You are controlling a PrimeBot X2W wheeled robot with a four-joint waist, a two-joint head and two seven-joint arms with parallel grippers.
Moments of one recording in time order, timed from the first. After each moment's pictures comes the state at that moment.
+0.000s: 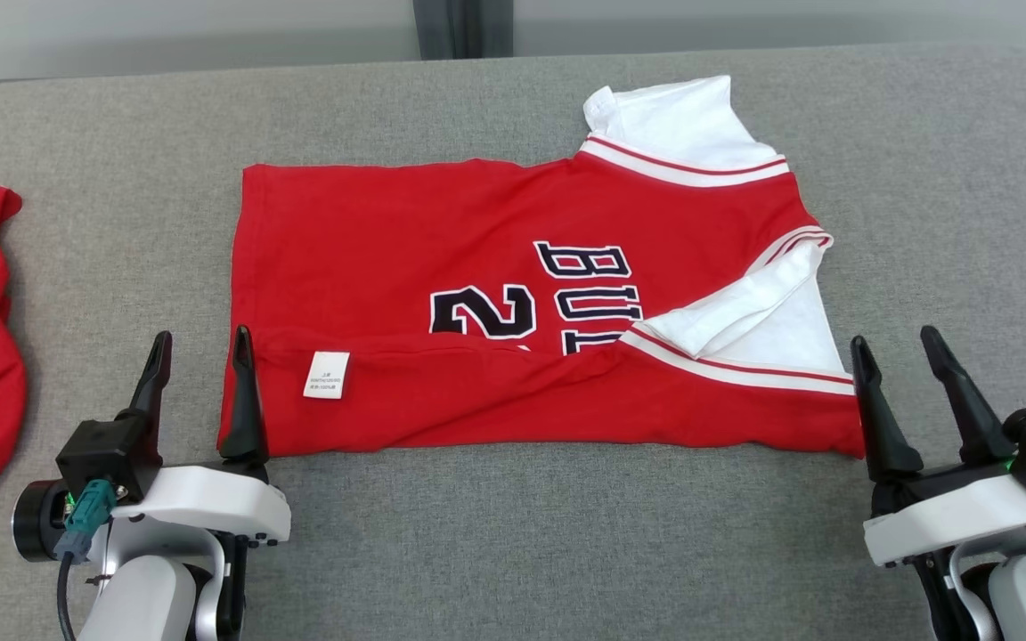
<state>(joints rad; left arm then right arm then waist) -0.19 0.21 -0.20 0.17 -0.38 0.21 -0.20 -0.16 -0.17 0.08 0.17 0.31 0.13 -0.23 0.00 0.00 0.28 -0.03</state>
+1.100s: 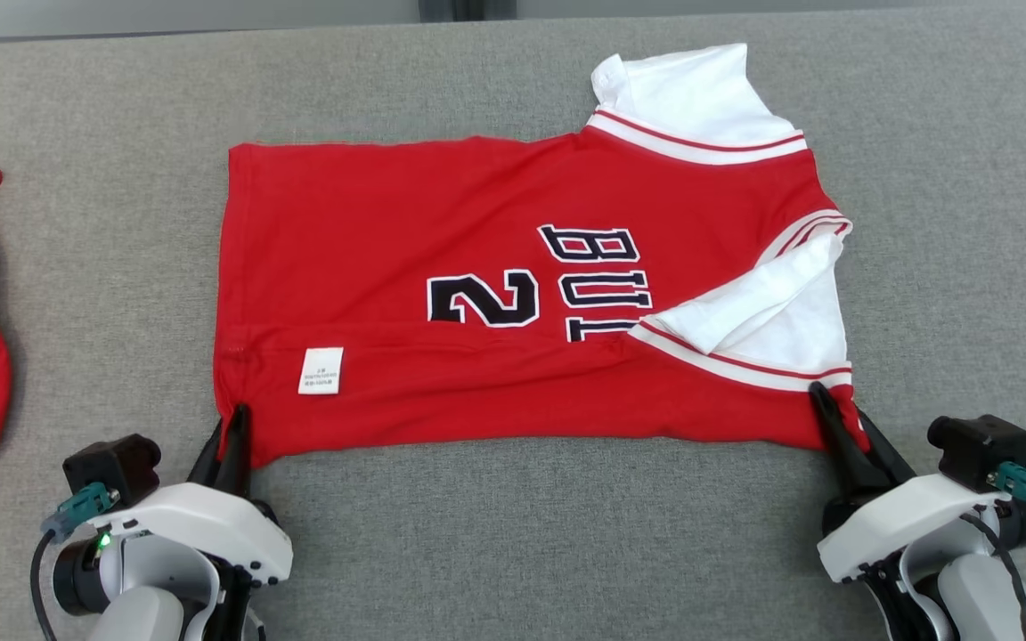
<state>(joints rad) -0.16 0.18 -0.18 0.29 -0.59 0.15 0.01 -0.26 -0.19 0.25 0.44 0.48 0.13 -0.19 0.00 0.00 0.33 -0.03</state>
